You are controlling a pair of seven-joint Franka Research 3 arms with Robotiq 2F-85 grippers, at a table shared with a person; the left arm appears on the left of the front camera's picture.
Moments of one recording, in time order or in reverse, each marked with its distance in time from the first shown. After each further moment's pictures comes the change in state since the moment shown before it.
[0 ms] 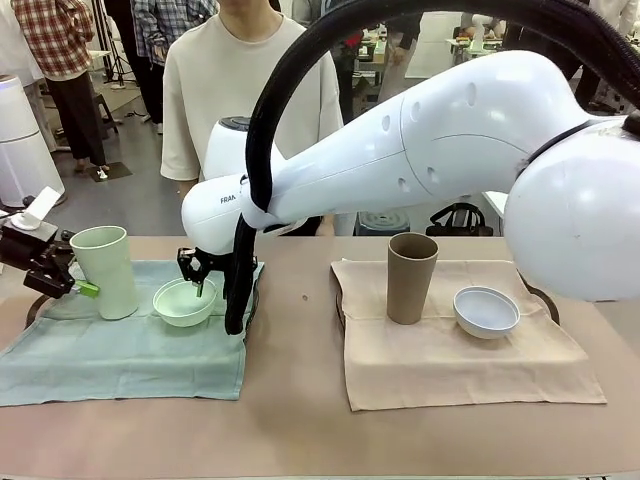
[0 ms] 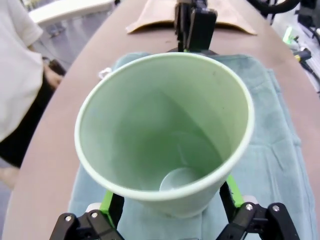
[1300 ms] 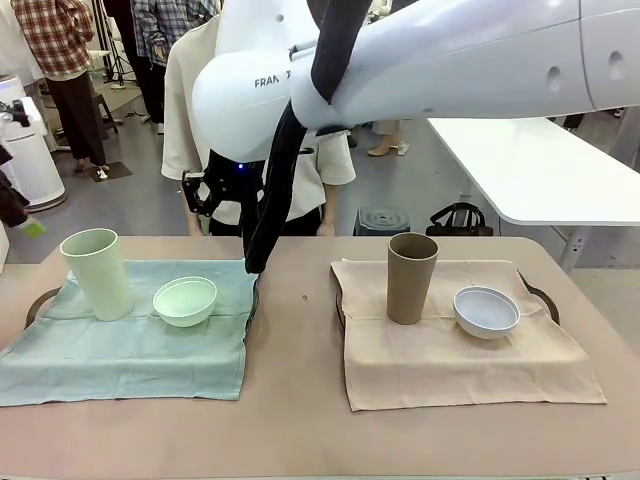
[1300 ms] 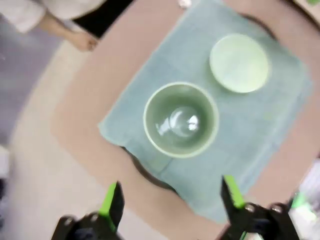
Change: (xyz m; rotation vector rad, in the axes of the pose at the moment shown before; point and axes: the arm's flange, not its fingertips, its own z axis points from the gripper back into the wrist) left arm 0.202 -0.082 0.077 0.482 0.619 0.478; right arm -0.038 0.000 0.172 -0.015 -0.079 0.010
